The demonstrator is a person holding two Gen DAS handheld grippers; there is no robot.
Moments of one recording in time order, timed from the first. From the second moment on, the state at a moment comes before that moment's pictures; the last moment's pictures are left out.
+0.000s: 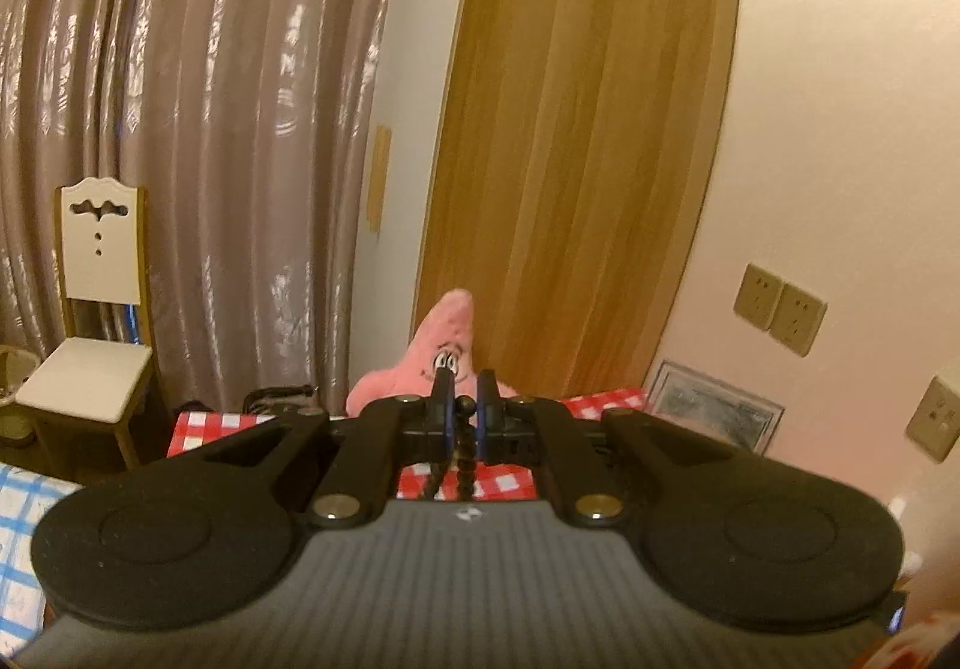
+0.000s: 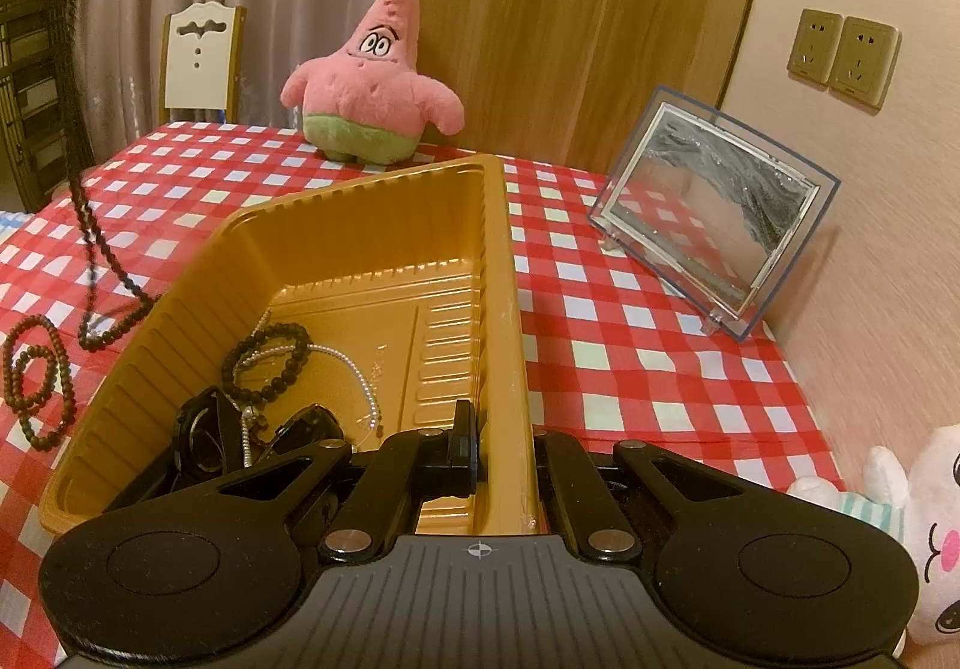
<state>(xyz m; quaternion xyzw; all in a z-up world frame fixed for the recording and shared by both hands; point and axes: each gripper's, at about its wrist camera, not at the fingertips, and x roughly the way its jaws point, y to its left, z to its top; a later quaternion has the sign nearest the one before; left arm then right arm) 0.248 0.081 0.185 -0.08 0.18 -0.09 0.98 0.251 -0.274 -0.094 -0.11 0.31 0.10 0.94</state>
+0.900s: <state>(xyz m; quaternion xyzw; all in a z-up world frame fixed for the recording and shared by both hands) 0.217 0.051 0.286 -0.06 0.11 -0.16 0.98 0.251 -0.269 -0.086 -0.11 0.30 0.11 0.94</state>
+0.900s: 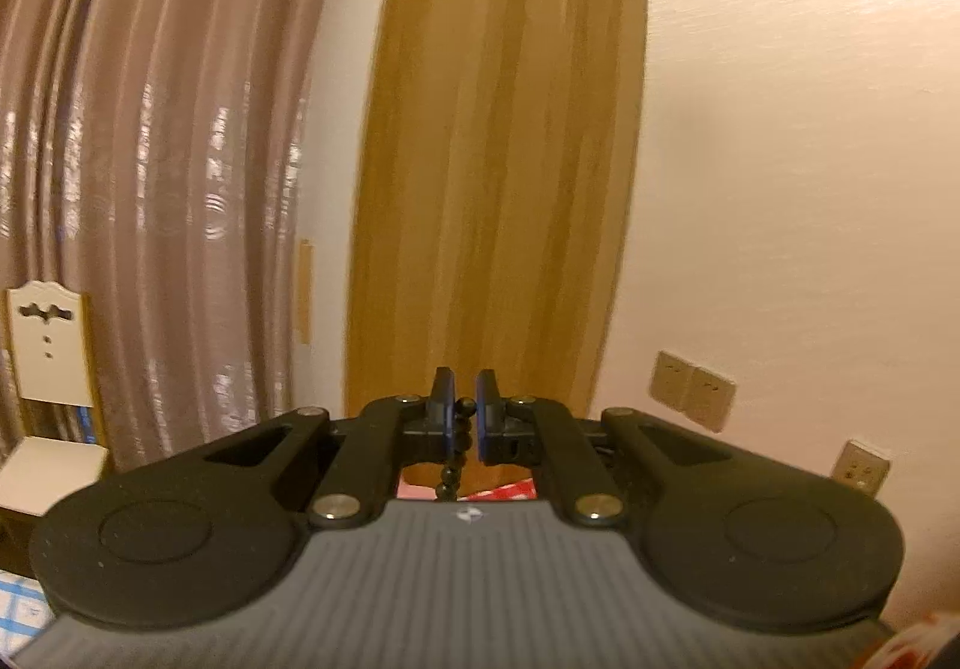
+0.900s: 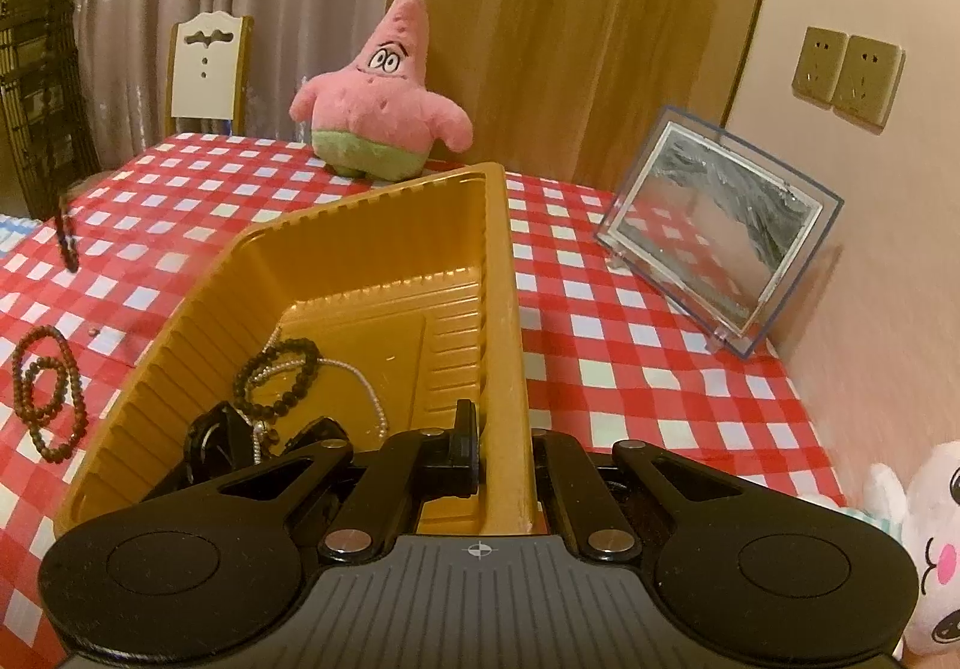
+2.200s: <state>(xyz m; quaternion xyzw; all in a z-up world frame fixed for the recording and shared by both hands) 0.280 -0.082 -0.012 -0.18 0.42 -0.15 0.88 0.253 -0.261 -0.089 -0.11 0.30 0.13 0.94</state>
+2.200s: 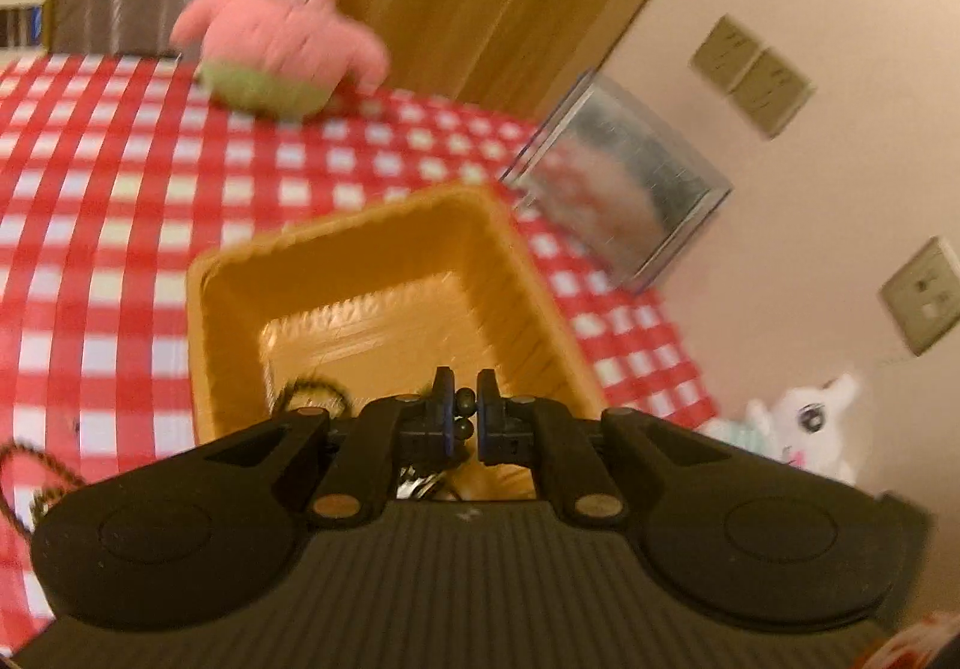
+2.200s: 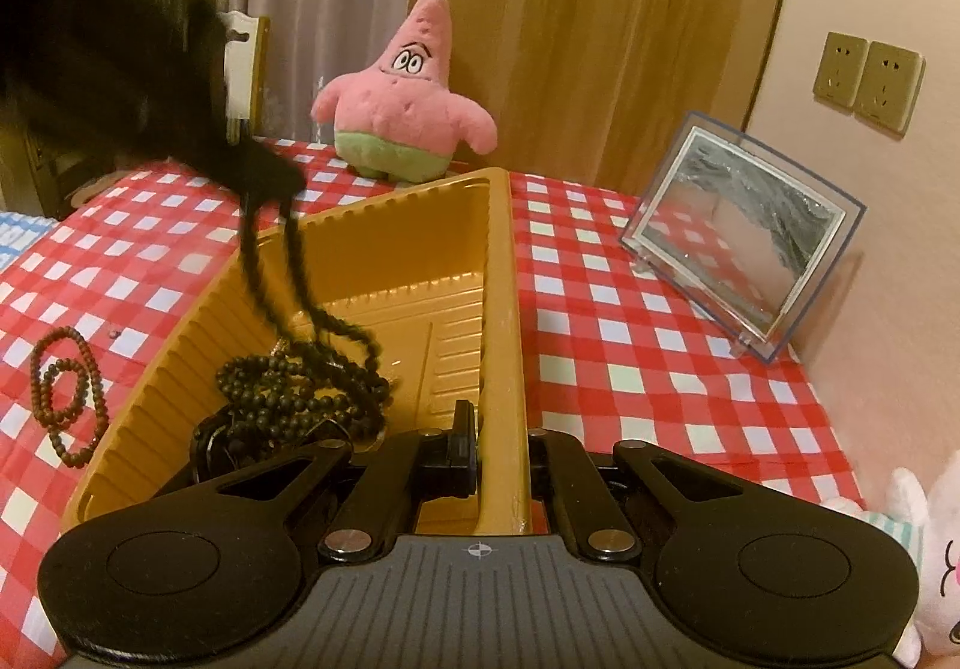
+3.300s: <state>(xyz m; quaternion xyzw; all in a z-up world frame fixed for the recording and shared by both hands) 0.244 -0.059 0.000 -0.16 0.41 -0.14 0.89 0.254 -0.261 -0.087 -0.11 0.30 0.13 0.94</state>
